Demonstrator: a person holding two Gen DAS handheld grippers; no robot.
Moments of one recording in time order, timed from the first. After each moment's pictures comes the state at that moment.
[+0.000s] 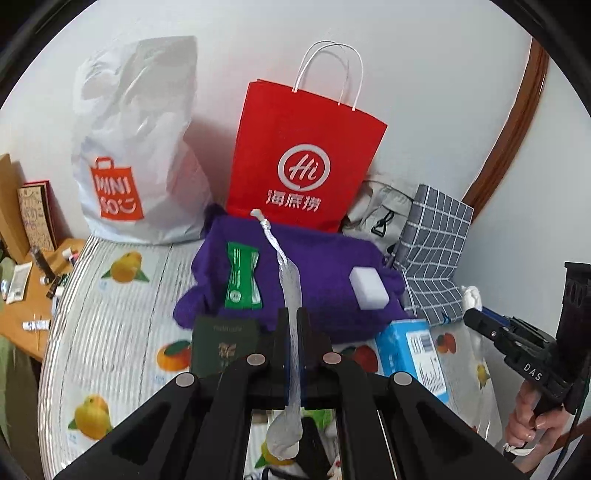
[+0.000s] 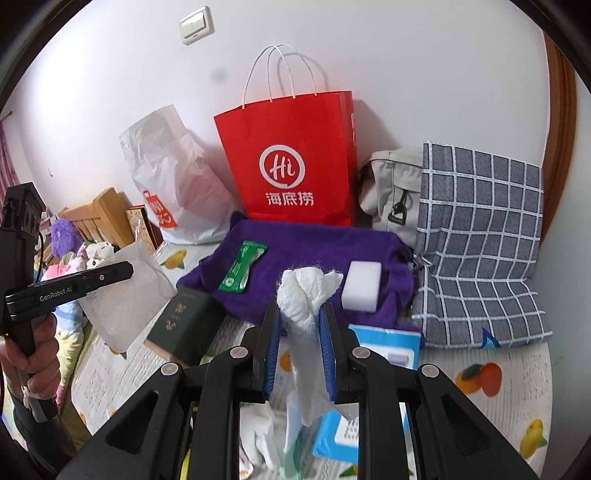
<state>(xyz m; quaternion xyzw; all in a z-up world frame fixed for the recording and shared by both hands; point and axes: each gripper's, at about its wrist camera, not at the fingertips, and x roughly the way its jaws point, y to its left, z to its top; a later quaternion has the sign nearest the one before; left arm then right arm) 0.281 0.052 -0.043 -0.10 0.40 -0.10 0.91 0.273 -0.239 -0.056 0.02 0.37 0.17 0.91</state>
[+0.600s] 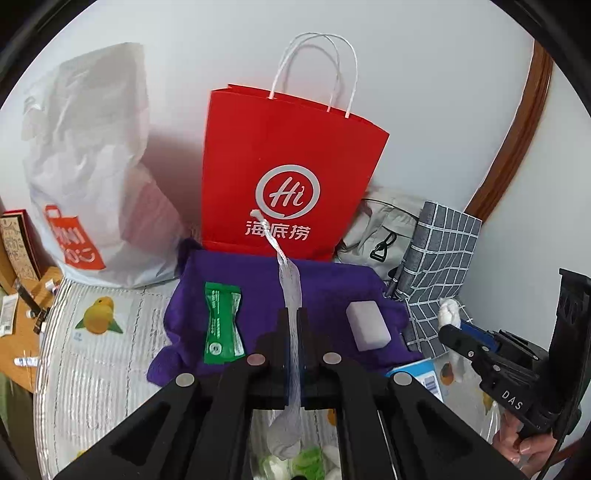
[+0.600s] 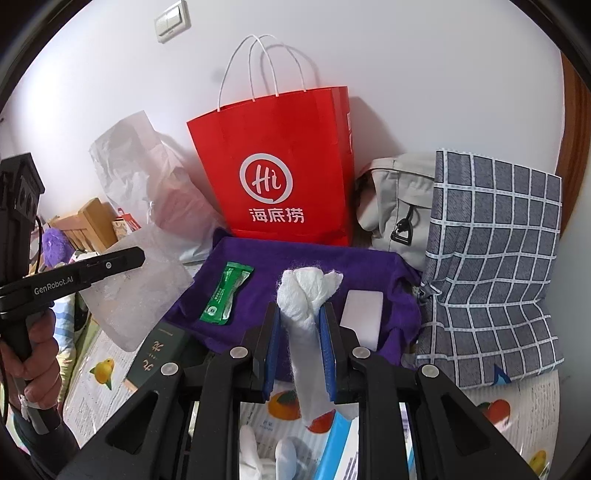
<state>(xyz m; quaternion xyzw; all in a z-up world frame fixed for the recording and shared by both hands) 0.356 0.025 -0.041 -0.08 0.40 -0.11 0.91 0.338 -0.228 -0.067 0.02 0.38 0.16 0.91</state>
